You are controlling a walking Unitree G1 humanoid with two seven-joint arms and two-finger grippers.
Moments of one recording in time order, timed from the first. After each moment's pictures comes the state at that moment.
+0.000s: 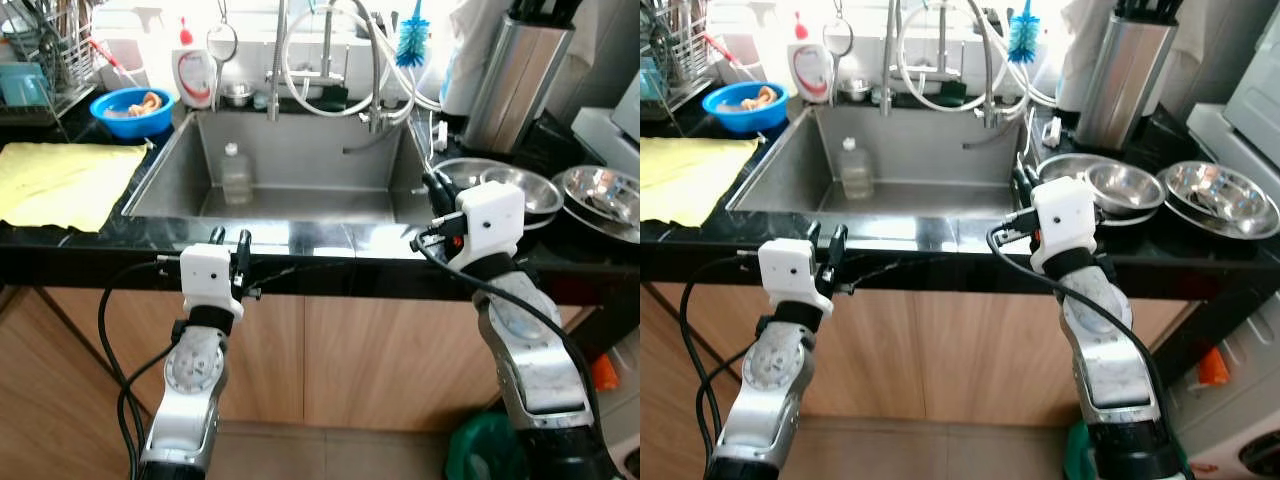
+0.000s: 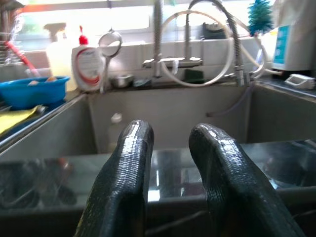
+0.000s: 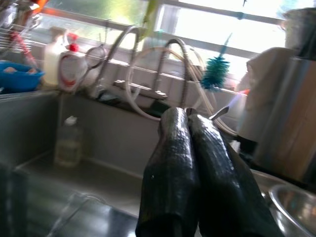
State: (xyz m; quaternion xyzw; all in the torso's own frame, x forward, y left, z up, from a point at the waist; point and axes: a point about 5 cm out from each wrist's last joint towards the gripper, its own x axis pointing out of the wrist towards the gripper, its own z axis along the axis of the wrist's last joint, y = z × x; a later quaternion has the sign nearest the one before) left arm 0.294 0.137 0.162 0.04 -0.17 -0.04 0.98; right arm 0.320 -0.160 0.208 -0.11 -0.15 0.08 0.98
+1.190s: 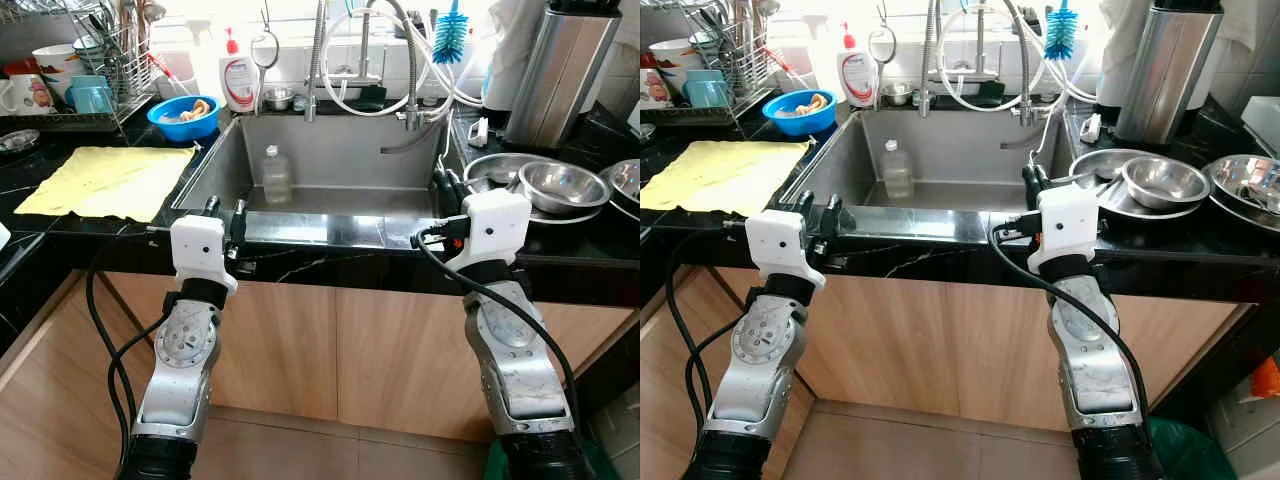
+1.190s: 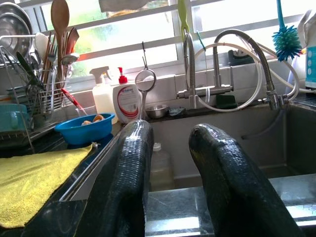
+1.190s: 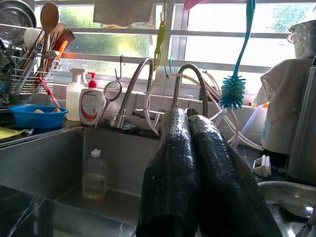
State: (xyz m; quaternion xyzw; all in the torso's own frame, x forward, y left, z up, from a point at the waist) left arm 0.303 0.145 0.187 0.05 -0.22 -0.04 0.97; right arm 0.310 -0.150 0.206 -0.09 -0.19 0.06 0.98
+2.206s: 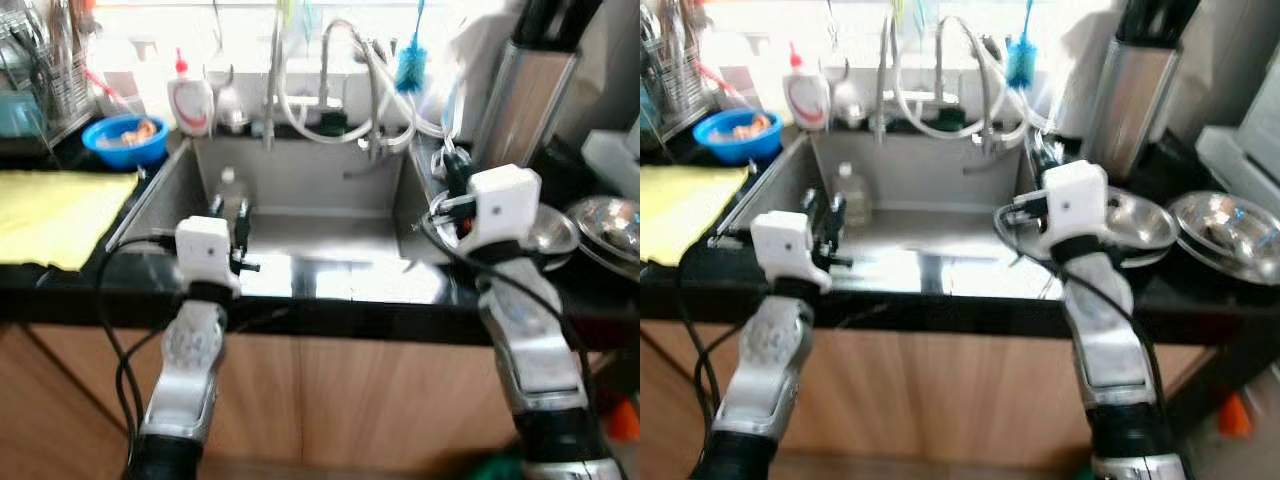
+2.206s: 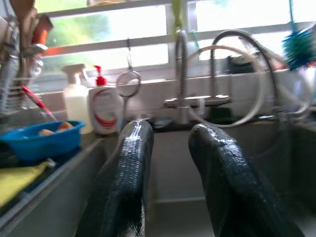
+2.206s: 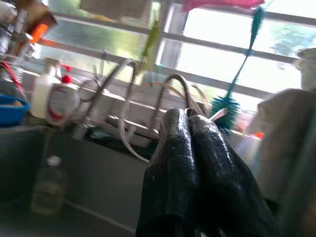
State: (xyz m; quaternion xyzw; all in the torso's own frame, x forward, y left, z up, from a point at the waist) left arm 0.304 0.152 0.182 0.04 -0.22 -0.01 0.97; right arm 0.324 -0.143 0.224 -0.13 -0.21 0.10 0.96
